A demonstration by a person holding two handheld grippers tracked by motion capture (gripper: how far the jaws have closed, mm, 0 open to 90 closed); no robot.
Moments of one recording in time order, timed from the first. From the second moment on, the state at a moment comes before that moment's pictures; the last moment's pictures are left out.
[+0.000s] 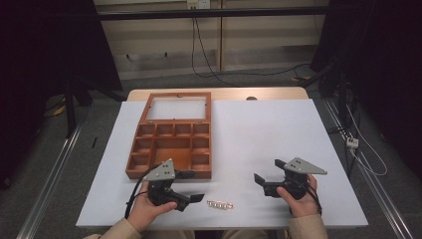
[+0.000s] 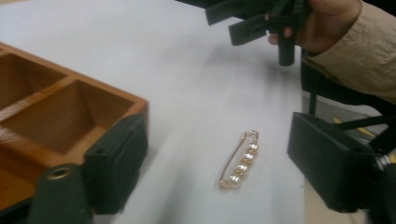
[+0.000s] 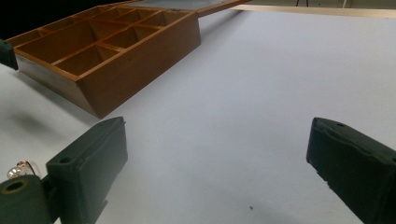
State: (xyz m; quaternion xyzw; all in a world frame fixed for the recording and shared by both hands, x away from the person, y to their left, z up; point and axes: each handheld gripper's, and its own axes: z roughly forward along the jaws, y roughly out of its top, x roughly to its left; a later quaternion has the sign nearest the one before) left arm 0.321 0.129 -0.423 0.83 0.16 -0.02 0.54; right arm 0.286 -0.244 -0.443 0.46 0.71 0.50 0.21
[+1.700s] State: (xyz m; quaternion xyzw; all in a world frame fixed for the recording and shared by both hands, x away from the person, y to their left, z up) left arm 0.322 0.072 -0.449 0.89 0.13 -0.05 0.43; right arm 0.287 -0.248 -0.444 0.46 0.71 0.50 0.20
